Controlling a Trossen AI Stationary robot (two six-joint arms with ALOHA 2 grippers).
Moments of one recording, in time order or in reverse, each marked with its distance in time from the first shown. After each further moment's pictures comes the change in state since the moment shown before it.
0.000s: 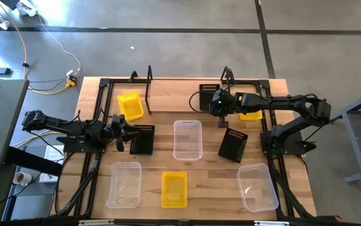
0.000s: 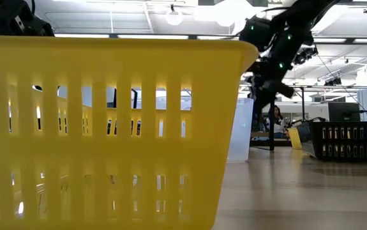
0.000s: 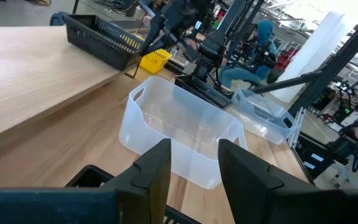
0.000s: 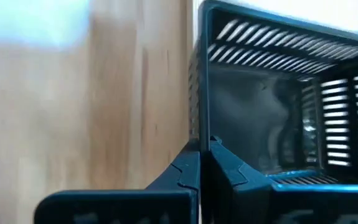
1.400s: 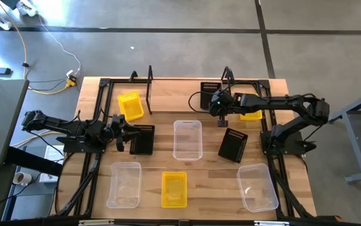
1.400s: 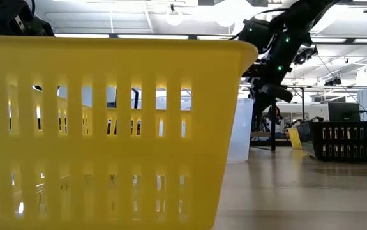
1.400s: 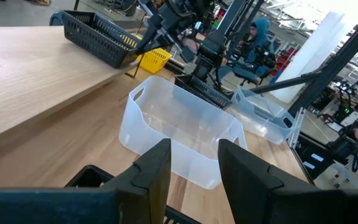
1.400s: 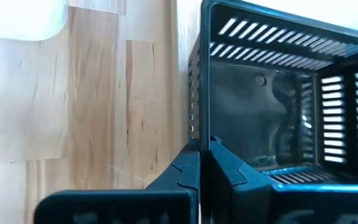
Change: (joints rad) left arm 0.000 0.000 0.000 0.000 0.000 -0.002; right arm 0.011 0.011 0.003 0.017 0.052 0.013
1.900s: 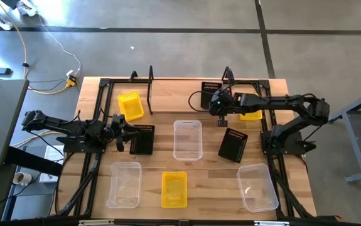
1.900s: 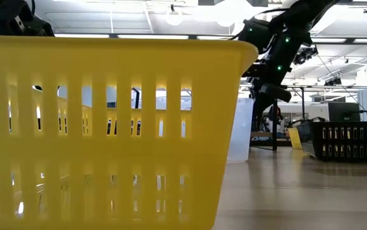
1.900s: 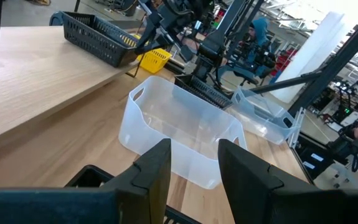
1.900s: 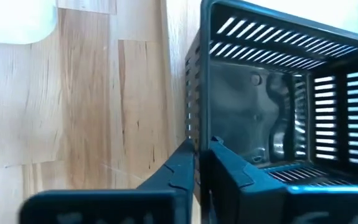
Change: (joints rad) left arm 0.000 0.000 0.000 0.000 0.000 0.000; right arm -0.009 0.000 0.001 -0.001 0.018 0.028
